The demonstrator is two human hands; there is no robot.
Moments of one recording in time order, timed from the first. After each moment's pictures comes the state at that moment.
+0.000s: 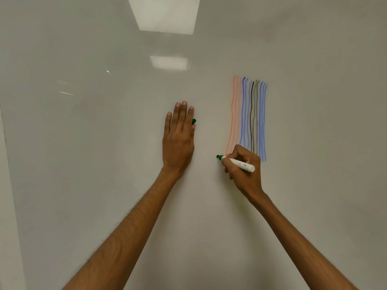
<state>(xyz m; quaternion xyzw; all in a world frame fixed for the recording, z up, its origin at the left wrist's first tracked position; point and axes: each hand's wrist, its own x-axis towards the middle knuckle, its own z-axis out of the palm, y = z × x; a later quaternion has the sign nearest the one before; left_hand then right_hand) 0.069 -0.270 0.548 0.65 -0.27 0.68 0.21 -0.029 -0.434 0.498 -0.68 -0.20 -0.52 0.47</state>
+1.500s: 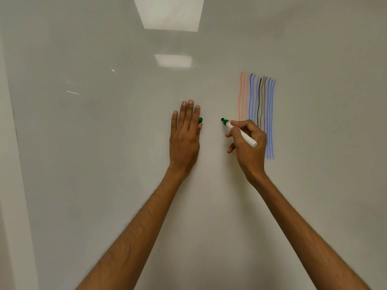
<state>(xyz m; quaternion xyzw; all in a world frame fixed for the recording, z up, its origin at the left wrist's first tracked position) 0.069 -0.269 0.546 0.64 -0.29 0.68 0.23 -0.034 -0.406 0.546 -0.61 -0.16 -0.54 0.55</state>
